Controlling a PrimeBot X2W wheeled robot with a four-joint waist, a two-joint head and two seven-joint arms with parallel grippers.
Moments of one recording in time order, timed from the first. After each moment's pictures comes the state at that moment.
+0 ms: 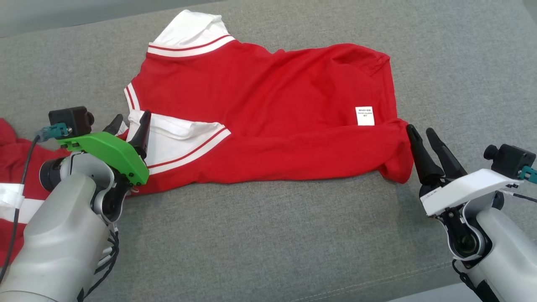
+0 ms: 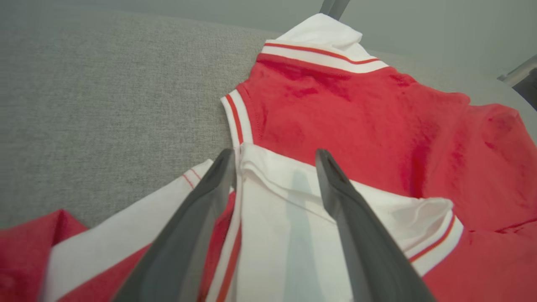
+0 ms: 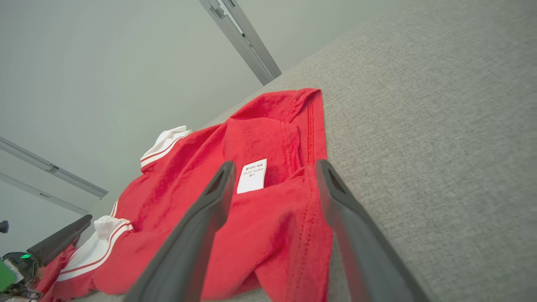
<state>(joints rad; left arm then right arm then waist) -0.79 0.34 -0.67 0.87 -1.01 -0.10 -0.10 -0.39 -0.39 0.41 0.34 1.05 0.13 -0.26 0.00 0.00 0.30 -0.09</state>
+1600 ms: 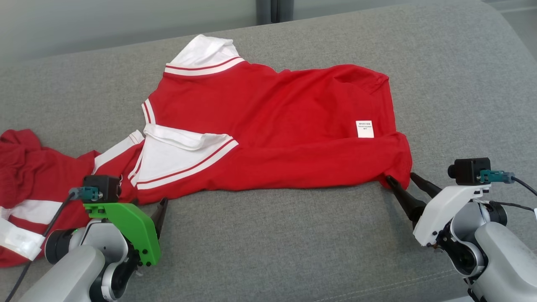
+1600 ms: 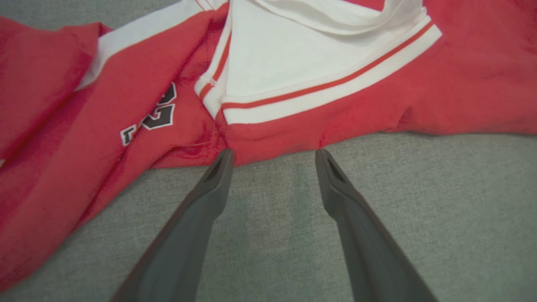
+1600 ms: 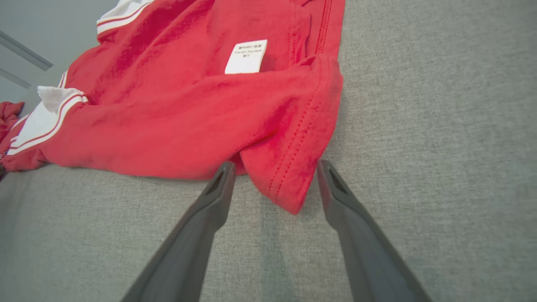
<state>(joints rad) -0.42 0.59 -0.77 0.23 -1.01 0.25 0.23 -0.33 -0.38 0.38 0.39 0.77 0.13 0.12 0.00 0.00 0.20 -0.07</state>
